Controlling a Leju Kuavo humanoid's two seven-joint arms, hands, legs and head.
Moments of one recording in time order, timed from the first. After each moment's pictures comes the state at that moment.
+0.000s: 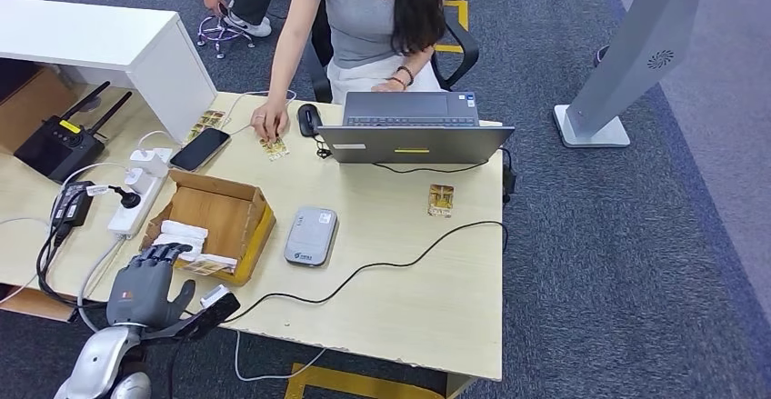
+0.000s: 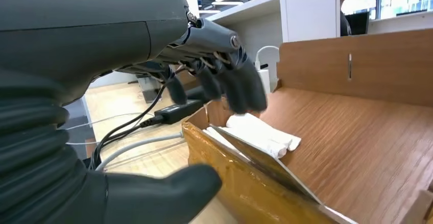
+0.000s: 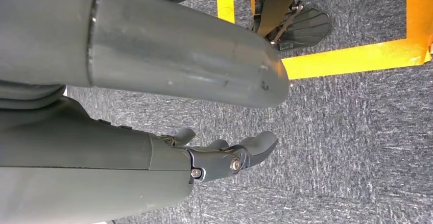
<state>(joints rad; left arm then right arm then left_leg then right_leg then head) 0.14 0.25 -0.01 -1.54 -1.19 0.25 0.03 -0.06 0.11 -0.83 -0.21 0.74 -0.12 -0.14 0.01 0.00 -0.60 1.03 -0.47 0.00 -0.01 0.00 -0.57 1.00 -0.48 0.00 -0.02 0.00</state>
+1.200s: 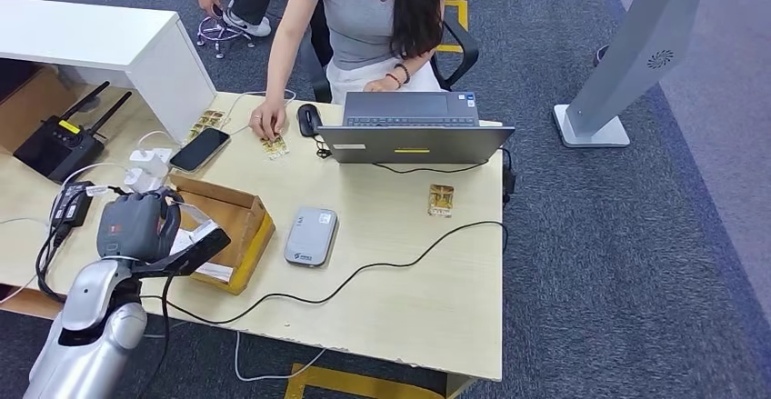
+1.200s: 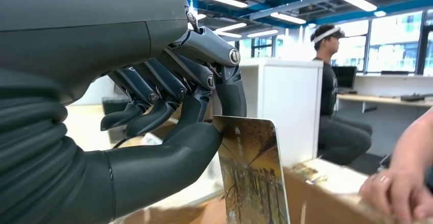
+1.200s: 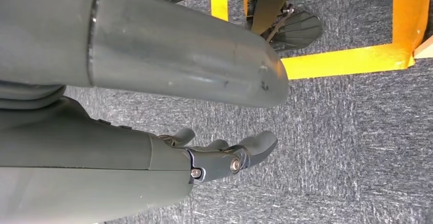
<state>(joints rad) -0.13 0.30 -0.03 -1.46 -1.13 0.23 -0.01 -0.07 0.11 -0.86 -0.21 0.78 -0.11 -0.17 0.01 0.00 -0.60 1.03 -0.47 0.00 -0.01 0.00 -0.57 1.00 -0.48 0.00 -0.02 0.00</state>
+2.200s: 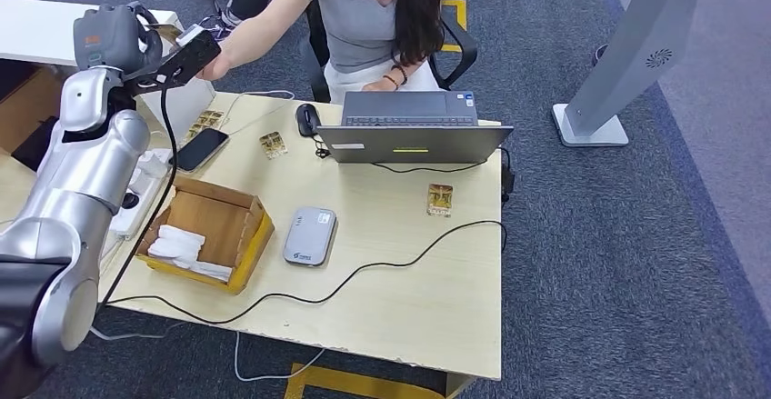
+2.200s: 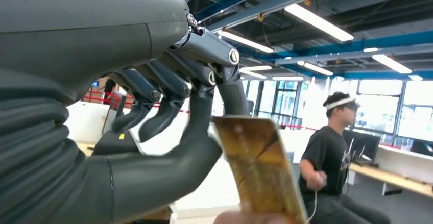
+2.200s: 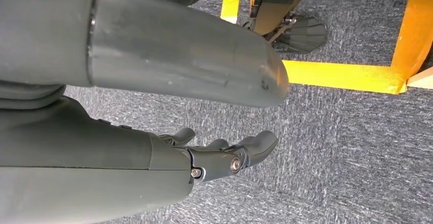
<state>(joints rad) -1.06 0.26 -0.21 -0.65 -1.18 0.33 0.04 -0.12 0.12 -0.79 -0.21 0.92 -0.08 -0.10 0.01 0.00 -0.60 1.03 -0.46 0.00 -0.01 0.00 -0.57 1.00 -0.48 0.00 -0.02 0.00</state>
